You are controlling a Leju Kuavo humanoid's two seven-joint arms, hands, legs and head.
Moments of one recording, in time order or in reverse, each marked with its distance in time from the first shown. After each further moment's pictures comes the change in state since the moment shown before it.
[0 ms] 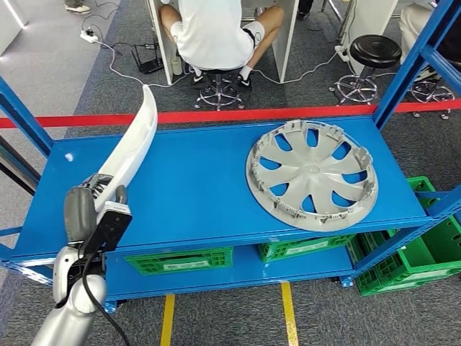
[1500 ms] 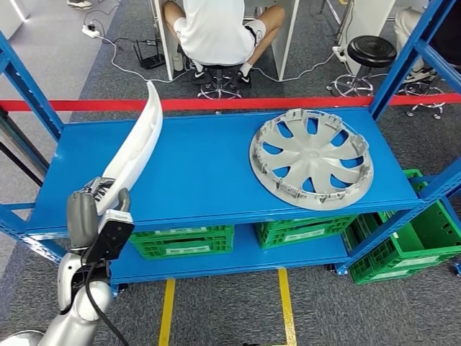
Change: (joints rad) left arm 0.036 -0.015 -0.029 -0.037 0.005 0.047 -0.023; right arm -0.004 -0.004 0.002 0.006 -0.002 0.020 -0.060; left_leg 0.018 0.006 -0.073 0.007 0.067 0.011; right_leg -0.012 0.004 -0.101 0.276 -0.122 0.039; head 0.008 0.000
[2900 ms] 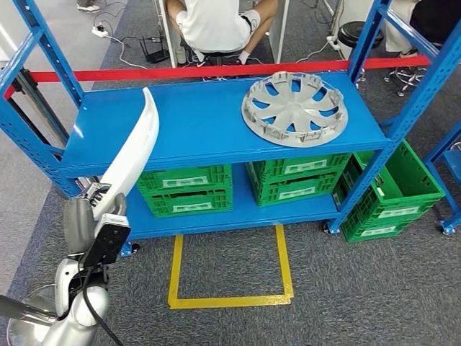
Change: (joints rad) left arm 0.022 0.012 0.008 -0.003 0.010 0.018 0.011; right arm -0.013 0.004 0.015 -0.002 -0.026 -0.004 -0.038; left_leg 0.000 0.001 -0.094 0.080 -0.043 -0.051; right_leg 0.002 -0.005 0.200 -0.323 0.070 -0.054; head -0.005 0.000
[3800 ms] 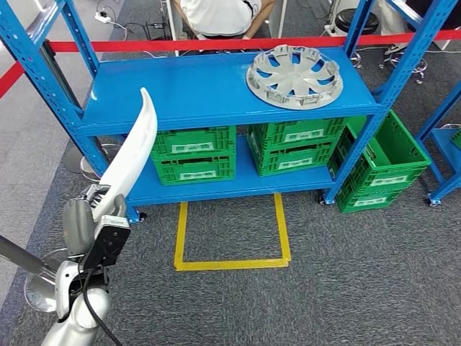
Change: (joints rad) left arm 0.018 -0.012 0.002 -0.010 -0.007 0.008 0.001; right arm 0.007 -0.002 0.000 0.000 0.002 0.010 -0.013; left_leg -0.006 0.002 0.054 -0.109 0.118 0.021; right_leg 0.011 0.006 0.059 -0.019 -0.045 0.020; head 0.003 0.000
